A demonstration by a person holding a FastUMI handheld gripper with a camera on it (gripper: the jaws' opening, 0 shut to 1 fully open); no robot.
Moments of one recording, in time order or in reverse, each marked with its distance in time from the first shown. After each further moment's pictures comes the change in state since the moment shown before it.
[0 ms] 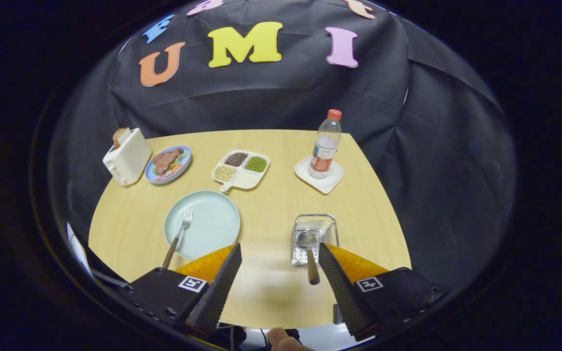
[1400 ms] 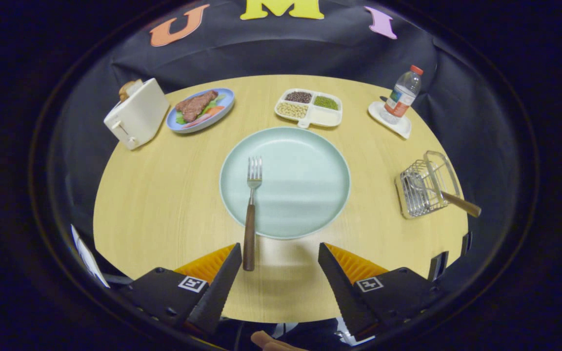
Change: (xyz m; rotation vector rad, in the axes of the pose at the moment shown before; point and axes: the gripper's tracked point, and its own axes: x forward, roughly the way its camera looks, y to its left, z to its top) arm 0.062 0.199 -0.102 0.049 0.297 0.023
